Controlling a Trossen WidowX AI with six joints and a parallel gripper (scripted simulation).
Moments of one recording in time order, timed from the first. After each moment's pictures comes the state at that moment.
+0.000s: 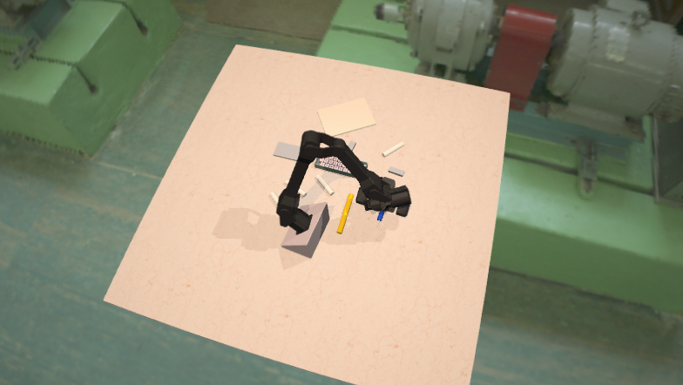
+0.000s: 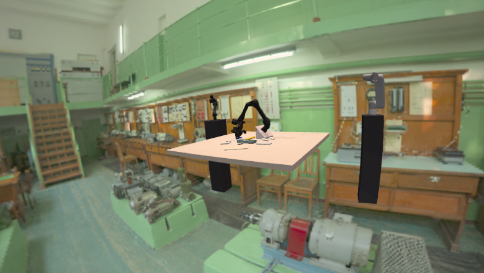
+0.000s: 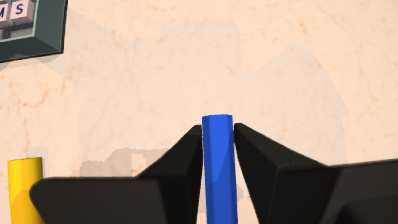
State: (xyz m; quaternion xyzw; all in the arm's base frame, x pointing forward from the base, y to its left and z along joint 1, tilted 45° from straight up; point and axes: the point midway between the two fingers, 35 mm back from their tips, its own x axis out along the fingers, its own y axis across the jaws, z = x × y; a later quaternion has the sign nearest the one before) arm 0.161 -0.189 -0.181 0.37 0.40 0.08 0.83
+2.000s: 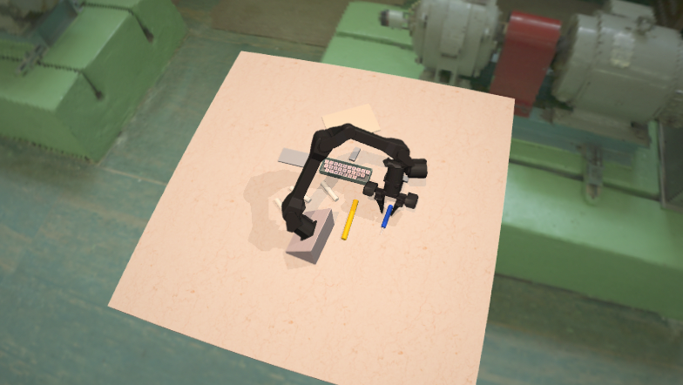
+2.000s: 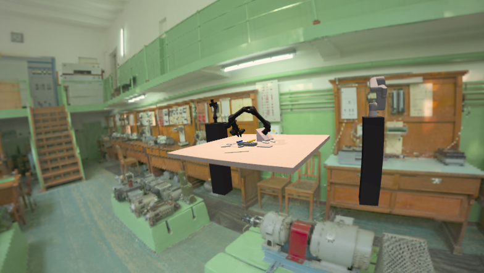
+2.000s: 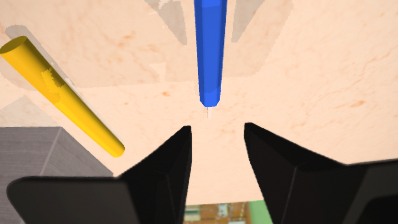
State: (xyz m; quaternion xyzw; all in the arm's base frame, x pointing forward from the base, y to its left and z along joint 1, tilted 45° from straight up) arm 0.135 -0.210 -0.151 0.28 0.76 0.26 0.53
